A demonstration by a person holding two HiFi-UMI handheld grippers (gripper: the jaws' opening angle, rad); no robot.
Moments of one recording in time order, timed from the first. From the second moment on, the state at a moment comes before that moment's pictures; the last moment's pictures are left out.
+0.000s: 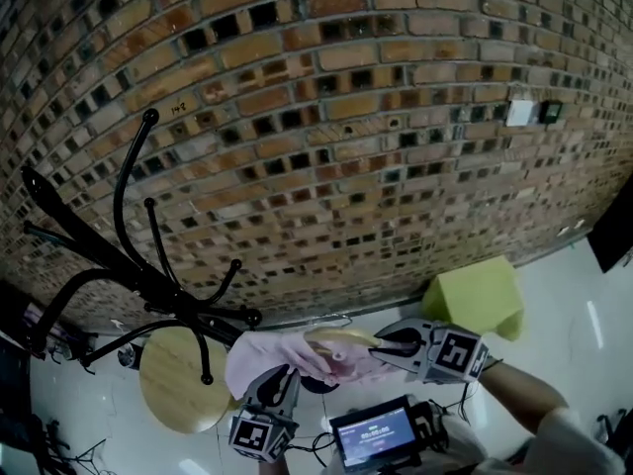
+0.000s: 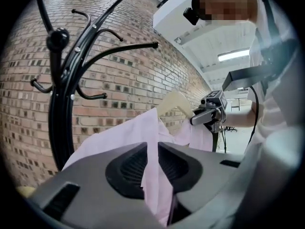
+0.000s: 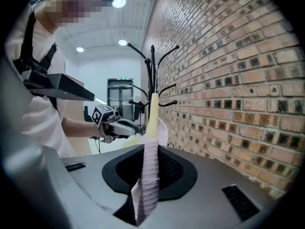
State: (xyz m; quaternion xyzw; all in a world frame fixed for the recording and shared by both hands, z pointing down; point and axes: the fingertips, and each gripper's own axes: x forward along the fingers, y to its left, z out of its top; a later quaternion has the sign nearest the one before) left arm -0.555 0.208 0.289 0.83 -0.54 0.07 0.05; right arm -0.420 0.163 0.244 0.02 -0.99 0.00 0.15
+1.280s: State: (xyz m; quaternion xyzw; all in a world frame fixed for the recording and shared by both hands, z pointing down) left arm -0.203 0.076 0.281 0.91 -0.39 0.12 0.01; right arm -0.035 0.085 0.247 0.25 -0.96 0.01 0.14
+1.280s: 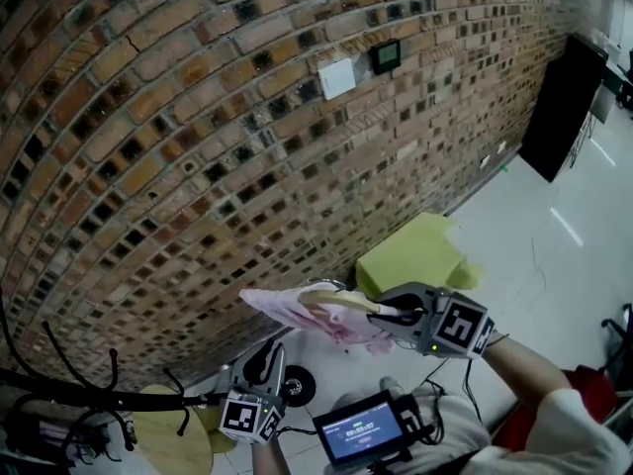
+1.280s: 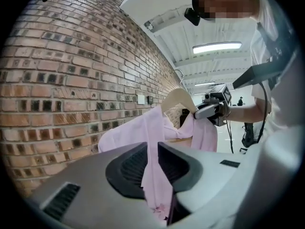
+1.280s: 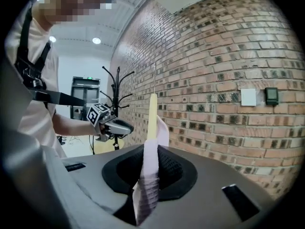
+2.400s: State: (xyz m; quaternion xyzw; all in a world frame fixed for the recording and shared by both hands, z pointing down) left arm -0.086 -0.116 0.302 0.98 -0.18 0.12 0.00; right arm 0.102 -0.056 0.252 0.51 -0.85 0.04 0.12
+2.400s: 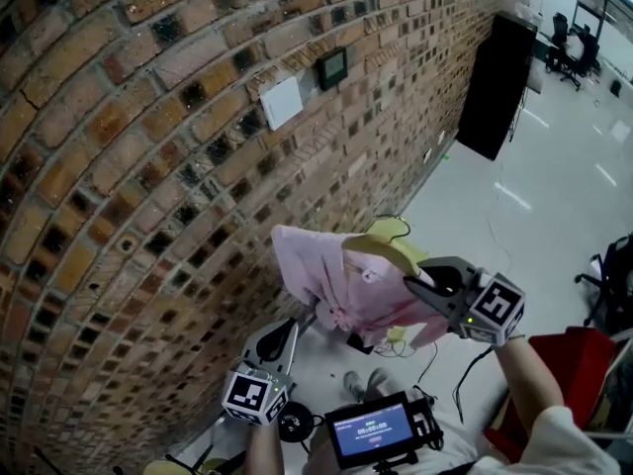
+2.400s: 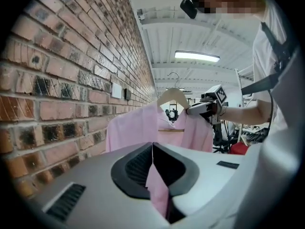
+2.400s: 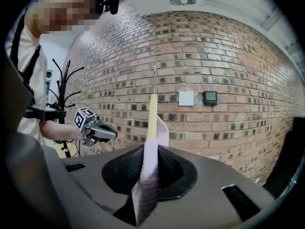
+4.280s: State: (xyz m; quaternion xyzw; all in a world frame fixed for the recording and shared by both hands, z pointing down) left arm 0.218 -0.271 0.460 0.95 -0.22 0.21 0.08; right arm 0.420 -0.251 0.468 0.38 -0.91 0.09 0.12
